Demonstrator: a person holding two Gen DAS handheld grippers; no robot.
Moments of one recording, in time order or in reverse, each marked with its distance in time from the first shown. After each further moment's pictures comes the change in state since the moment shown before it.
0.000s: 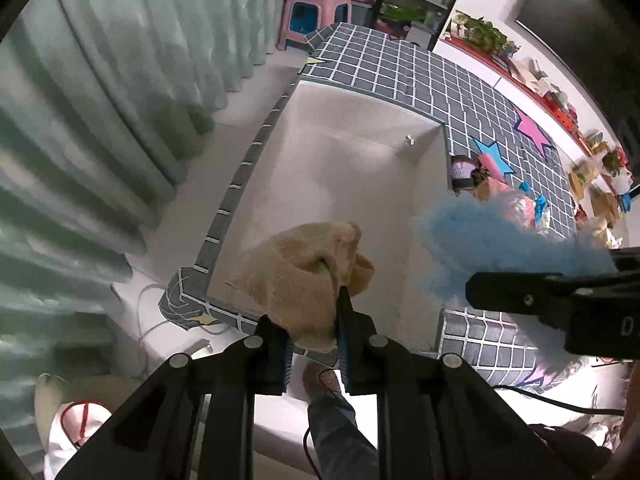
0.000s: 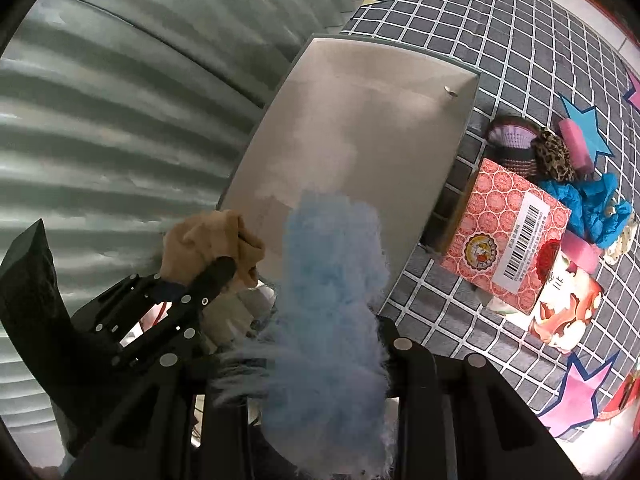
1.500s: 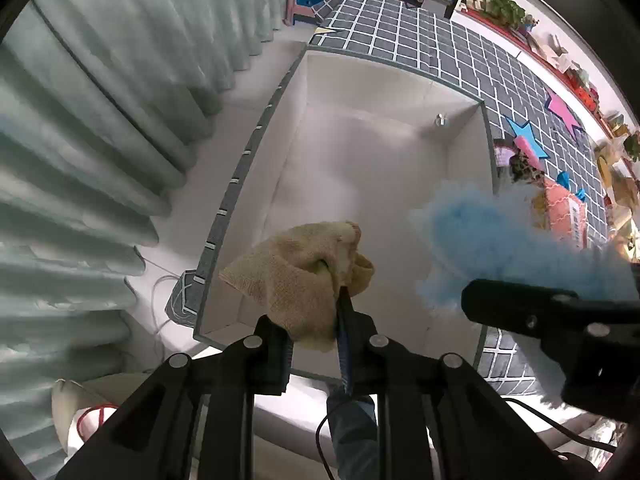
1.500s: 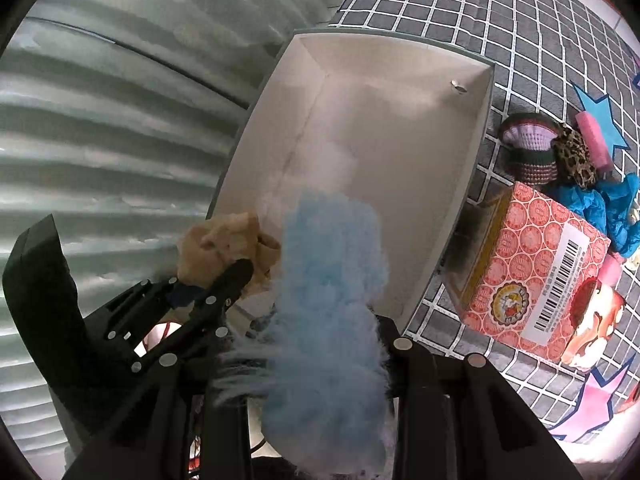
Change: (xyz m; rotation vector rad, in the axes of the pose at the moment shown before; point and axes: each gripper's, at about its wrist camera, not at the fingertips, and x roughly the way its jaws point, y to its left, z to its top) left arm 0.047 0.000 0.024 0.027 0.100 0.076; right arm 0.025 -0.008 0.020 0.042 0.013 0.022
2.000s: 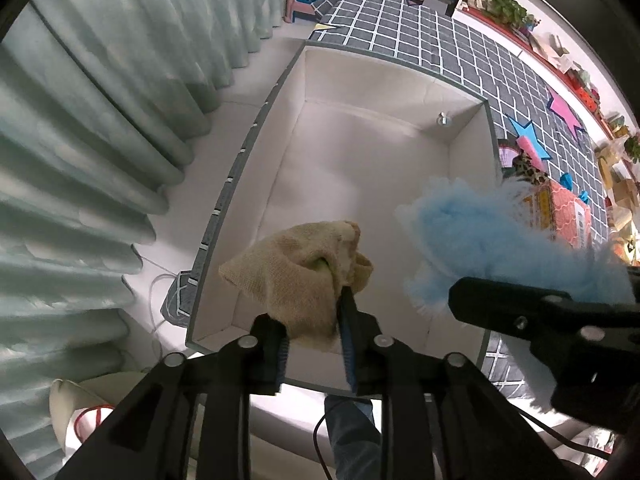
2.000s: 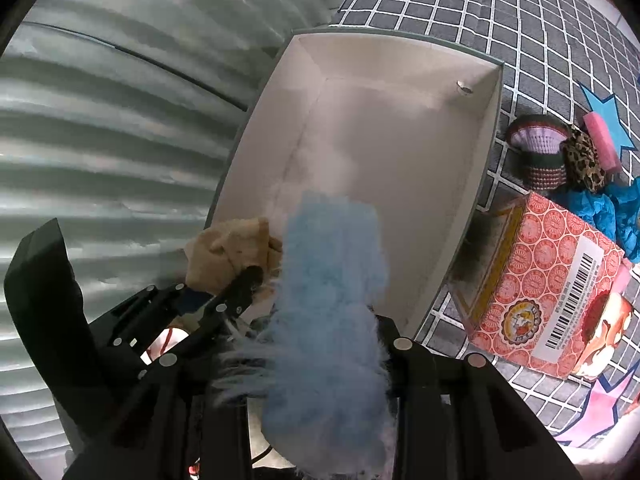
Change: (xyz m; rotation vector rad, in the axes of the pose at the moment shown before) left arm 0.004 0.000 0.003 -0.006 0.001 -0.007; right arm 0.003 0.000 0.002 0.005 -0.009 0.022
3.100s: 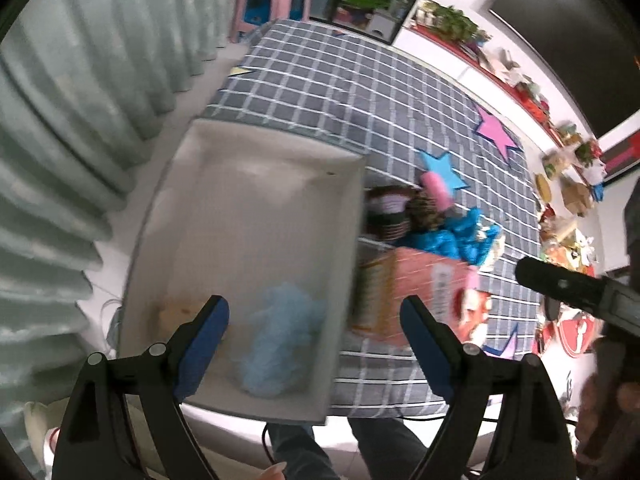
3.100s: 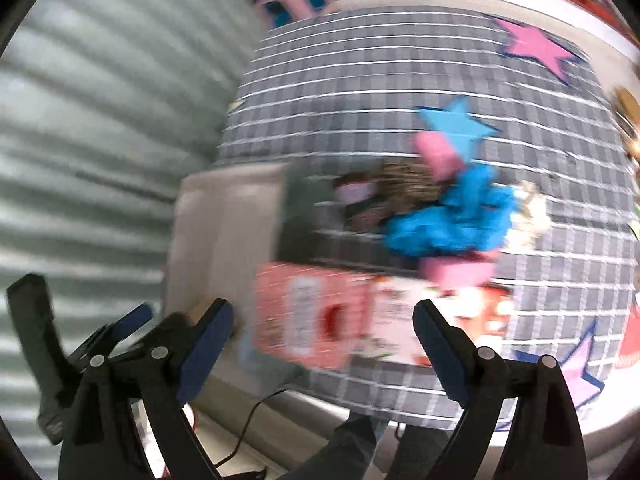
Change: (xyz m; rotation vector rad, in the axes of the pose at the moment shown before) left arm -0.049 -0.081 0.054 0.034 -0.038 -0.209; right arm -0.130 -0.150 -0.034 0.287 -0.260 -0.072
